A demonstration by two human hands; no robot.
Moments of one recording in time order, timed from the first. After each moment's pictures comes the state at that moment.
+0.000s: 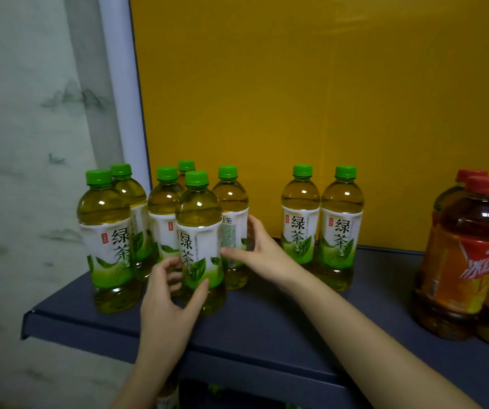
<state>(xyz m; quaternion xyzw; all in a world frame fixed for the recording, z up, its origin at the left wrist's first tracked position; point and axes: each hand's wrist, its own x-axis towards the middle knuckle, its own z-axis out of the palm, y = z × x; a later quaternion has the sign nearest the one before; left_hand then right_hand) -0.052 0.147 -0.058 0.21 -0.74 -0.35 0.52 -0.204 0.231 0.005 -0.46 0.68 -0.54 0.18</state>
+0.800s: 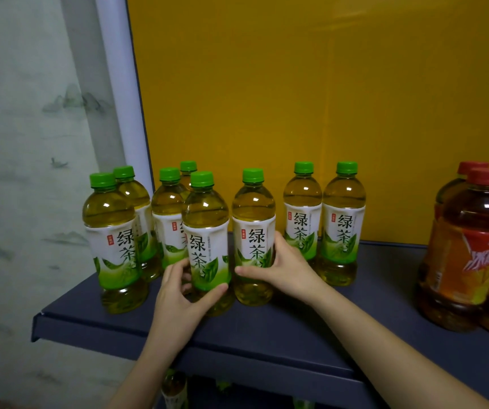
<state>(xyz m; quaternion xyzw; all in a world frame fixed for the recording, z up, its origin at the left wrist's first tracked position) -0.060 0.129 -0.063 0.18 -0.77 -0.42 0.45 -0.206 0.259 -0.011 -0.46 0.74 -0.50 0.07</state>
